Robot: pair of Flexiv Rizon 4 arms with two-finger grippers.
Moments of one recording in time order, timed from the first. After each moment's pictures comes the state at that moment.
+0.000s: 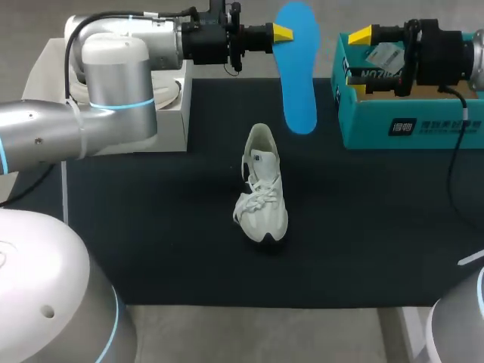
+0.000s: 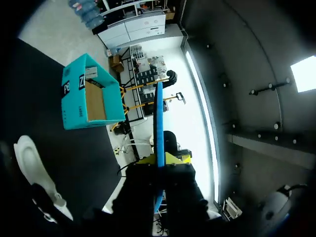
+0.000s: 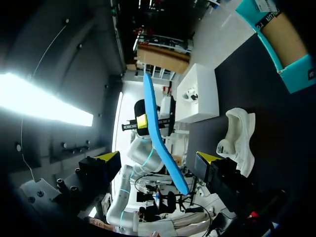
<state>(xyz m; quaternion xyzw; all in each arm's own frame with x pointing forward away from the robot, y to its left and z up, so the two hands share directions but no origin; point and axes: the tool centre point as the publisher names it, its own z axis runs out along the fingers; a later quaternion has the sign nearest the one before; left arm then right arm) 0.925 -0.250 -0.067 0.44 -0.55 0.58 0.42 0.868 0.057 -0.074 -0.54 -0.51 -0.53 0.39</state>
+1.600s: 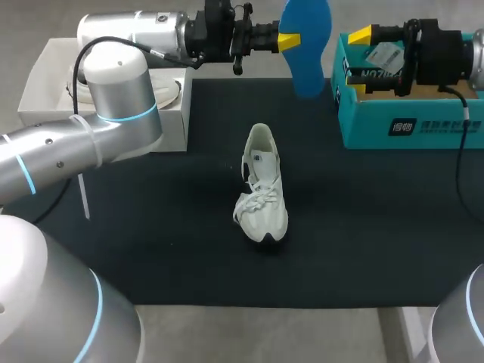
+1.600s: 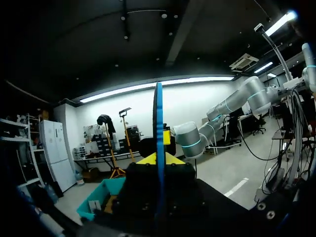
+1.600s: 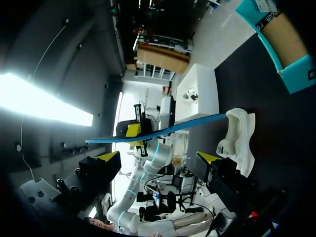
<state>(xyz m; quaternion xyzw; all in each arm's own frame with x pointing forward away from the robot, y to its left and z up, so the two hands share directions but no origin) 0.896 -0.261 -0.048 -0.14 -0.64 0.75 -0.03 0.868 0.057 -0.073 -0.54 -0.51 -0.53 0.39</state>
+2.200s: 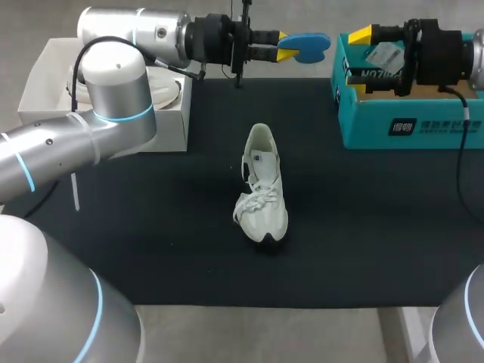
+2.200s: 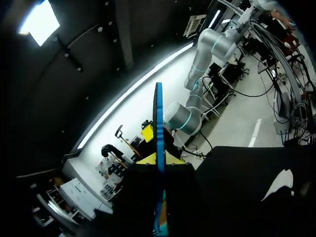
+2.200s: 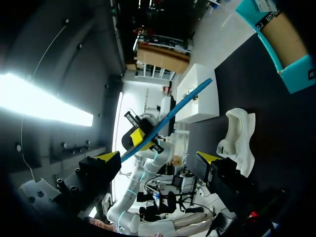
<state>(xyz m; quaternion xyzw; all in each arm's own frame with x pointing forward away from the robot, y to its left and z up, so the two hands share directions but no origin) 0.892 -0.260 -0.062 -0.35 -0.59 0.69 -0.23 0.868 0.057 -0.073 -0.54 -0.51 -0.53 0.39</state>
